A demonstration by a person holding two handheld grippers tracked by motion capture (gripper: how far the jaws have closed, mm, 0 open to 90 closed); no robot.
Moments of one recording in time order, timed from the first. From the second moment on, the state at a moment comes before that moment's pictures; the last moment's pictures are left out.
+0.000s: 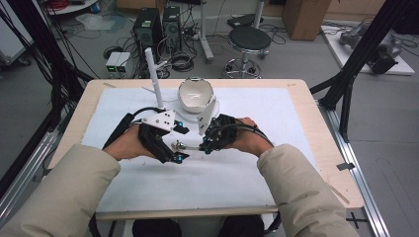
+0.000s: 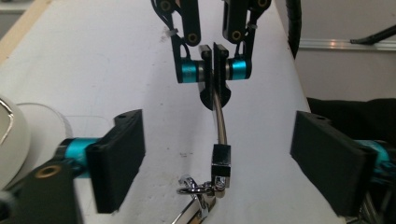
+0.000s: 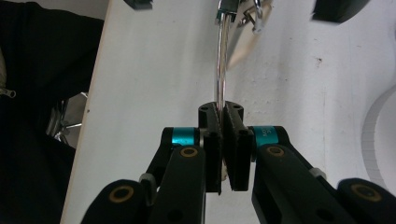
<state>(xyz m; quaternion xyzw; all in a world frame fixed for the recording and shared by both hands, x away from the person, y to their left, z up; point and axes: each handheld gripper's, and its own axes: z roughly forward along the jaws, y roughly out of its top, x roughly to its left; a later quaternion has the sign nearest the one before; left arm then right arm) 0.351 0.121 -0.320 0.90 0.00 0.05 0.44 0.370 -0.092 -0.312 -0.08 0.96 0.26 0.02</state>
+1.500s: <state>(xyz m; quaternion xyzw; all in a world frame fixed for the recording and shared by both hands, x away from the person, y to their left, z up) 0.351 0.125 -0.325 0.92 0.03 0.09 0.39 0.373 -0.103 -0.323 -0.03 0.93 0.37 0.04</state>
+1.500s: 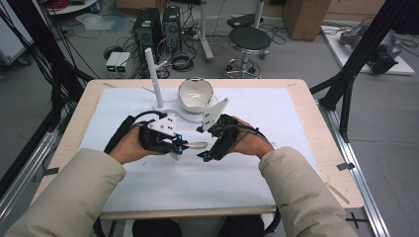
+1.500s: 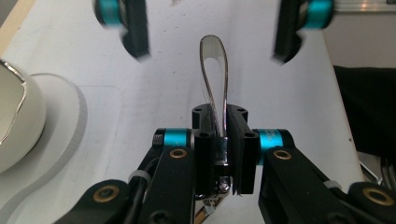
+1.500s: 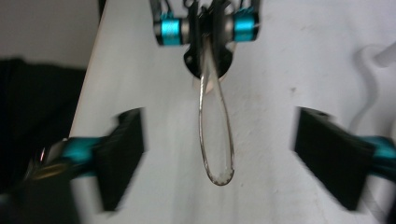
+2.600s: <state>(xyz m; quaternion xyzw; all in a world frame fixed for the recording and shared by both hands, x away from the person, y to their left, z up) 0.383 0.223 -0.316 0.75 0.33 0.29 0.50 0.361 -0.254 -0.356 0.24 0.76 0.58 0.17</state>
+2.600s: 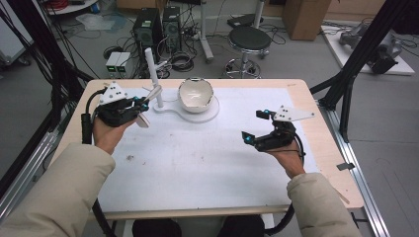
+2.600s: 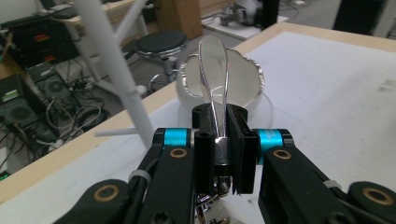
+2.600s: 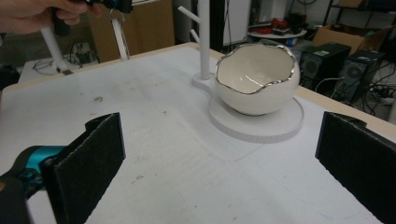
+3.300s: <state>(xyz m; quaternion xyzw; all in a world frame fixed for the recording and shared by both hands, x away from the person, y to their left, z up) 0.410 0.228 -0.330 0.70 0.39 0.33 0.50 0.326 -0.297 -0.404 0.29 0.71 0.60 0.22</state>
